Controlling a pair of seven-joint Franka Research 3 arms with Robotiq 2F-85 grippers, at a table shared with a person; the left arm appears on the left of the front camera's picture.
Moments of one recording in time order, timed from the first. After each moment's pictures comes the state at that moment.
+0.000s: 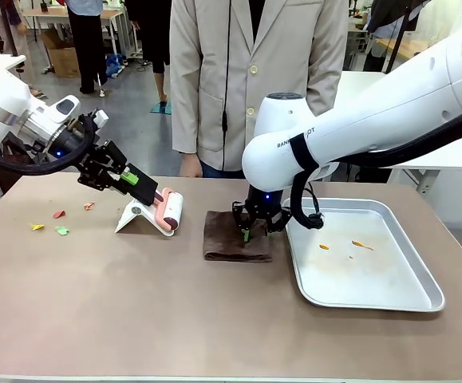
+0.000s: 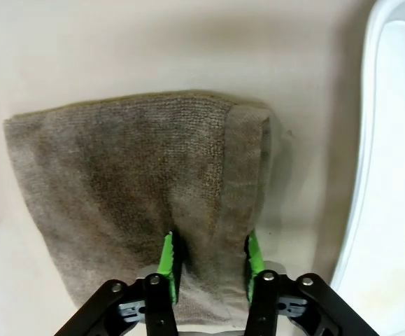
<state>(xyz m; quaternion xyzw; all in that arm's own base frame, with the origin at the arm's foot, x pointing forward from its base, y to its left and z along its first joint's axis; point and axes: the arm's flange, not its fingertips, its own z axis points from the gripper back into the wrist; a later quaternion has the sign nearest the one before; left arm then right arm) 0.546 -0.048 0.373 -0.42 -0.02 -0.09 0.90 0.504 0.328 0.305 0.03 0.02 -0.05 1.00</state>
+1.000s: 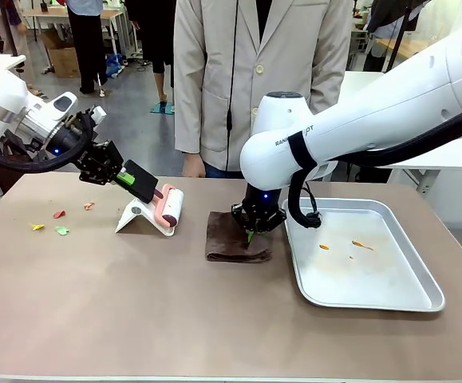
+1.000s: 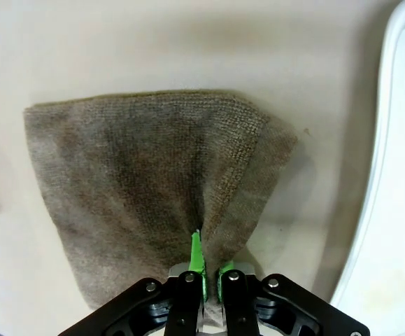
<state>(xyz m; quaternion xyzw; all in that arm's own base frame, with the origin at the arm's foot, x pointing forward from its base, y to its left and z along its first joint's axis) 0.547 -0.045 0.381 -0.42 -0.04 -0.10 0.90 0.503 0.332 0.308 0.04 0.02 -0.03 1.00</state>
